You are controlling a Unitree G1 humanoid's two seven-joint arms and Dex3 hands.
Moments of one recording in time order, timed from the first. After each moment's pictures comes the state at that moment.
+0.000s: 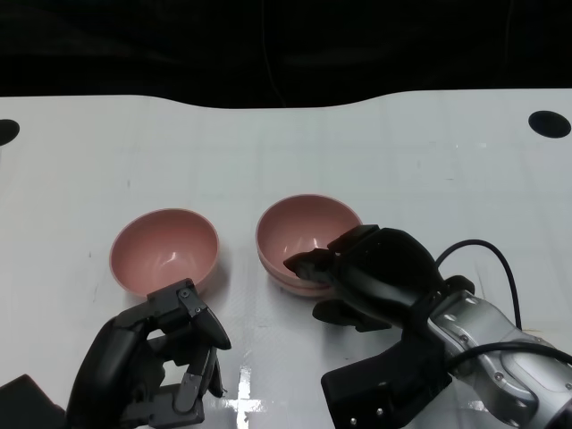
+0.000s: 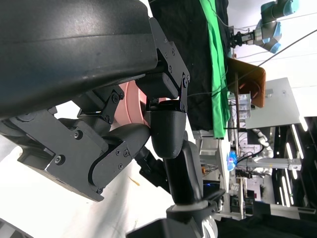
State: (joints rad) left arm 0.18 0.04 -0.01 0.01 -0.23 -0.31 -0.42; right arm -0.47 -0.24 0.62 0.34 -0.97 -0.12 -0.06
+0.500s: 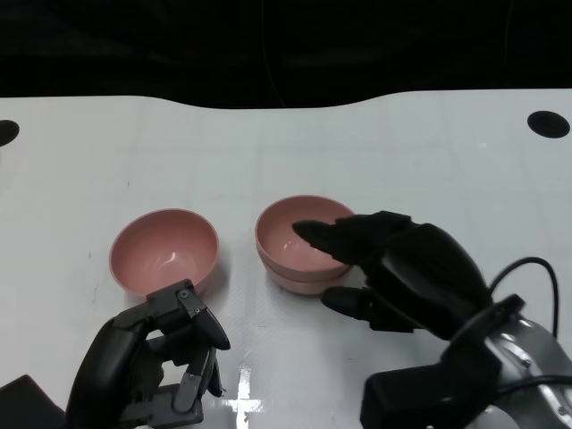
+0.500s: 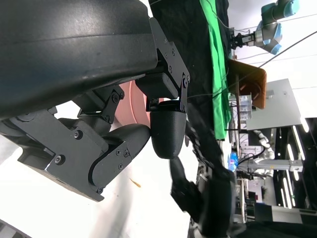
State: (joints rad) left arm 0.17 0.04 -0.01 0.02 -0.22 -0.32 -0.41; right arm -0.25 -0.29 0.44 0.03 -0.77 -0.18 -0.08
